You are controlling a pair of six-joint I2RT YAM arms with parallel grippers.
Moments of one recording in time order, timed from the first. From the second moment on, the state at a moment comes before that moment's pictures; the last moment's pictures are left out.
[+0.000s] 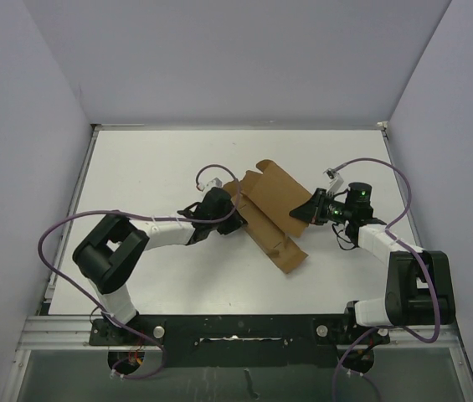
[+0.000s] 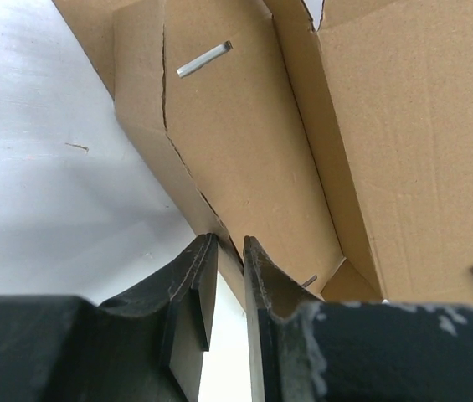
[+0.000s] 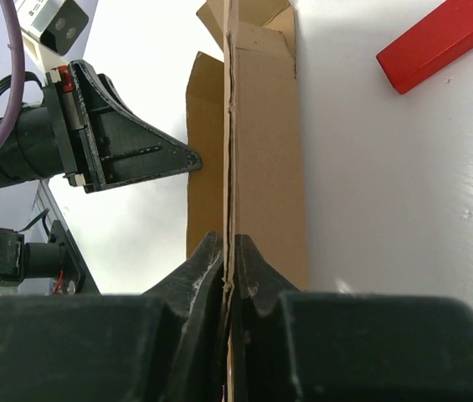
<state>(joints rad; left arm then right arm) -0.74 1.75 0.91 0.12 -0.04 -1.11 0.02 1.37 0.59 0.21 -0.87 0.41</state>
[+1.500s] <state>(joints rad) -0.24 1.24 0.48 0.61 0.60 -0.68 -0.09 1.17 0.77 -0.09 -1.25 -0.04</state>
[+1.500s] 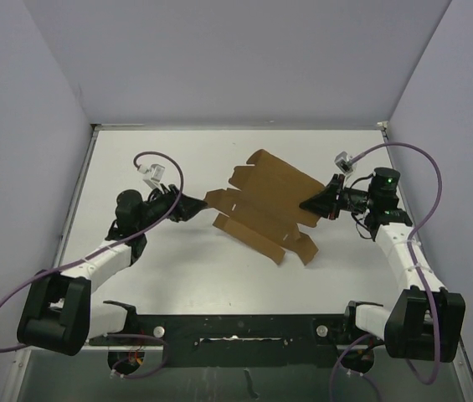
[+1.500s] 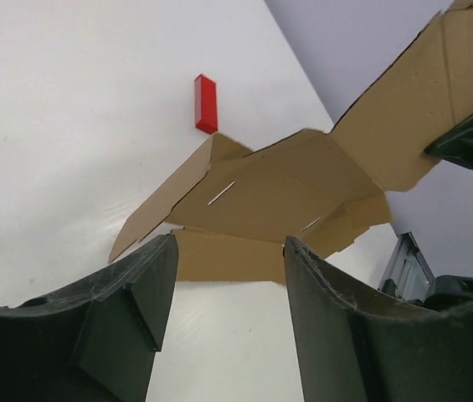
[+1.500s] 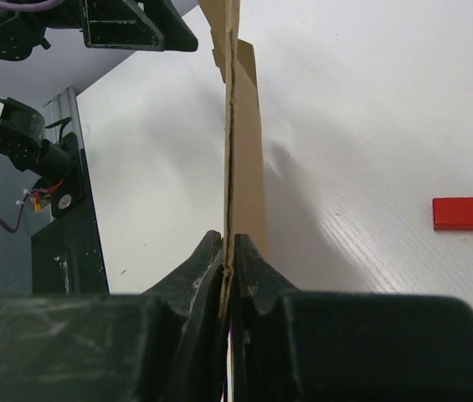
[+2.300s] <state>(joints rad) -0.16 1.23 0.64 0.73 0.84 -0.76 -0.09 1.14 0.91 -0.44 -1.46 -0.41</state>
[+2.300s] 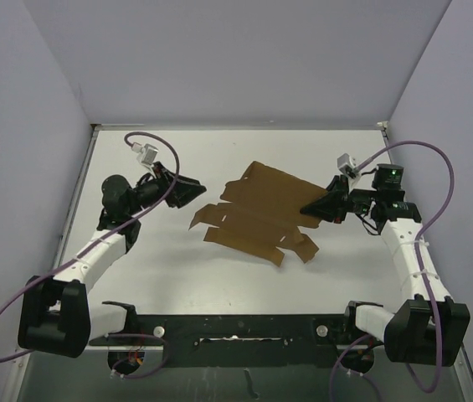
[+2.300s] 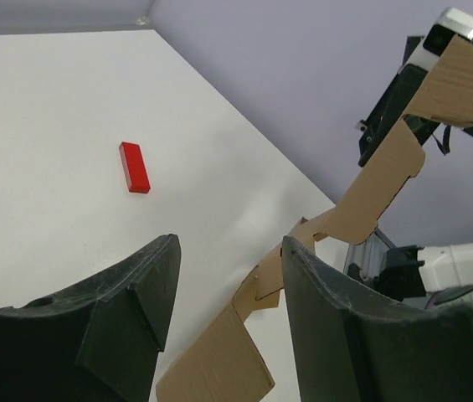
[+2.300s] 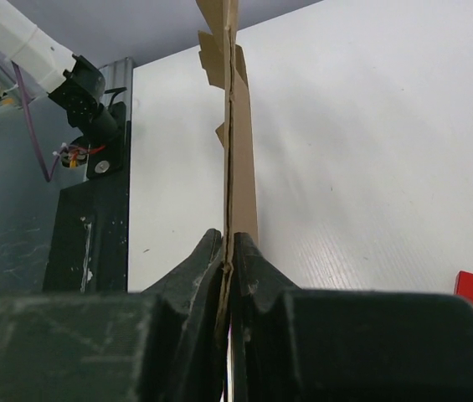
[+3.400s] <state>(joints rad) -0.45 1.03 0.03 0.95 0.26 -1.00 -0.14 1.14 0.86 -0.18 -1.43 -0.10</state>
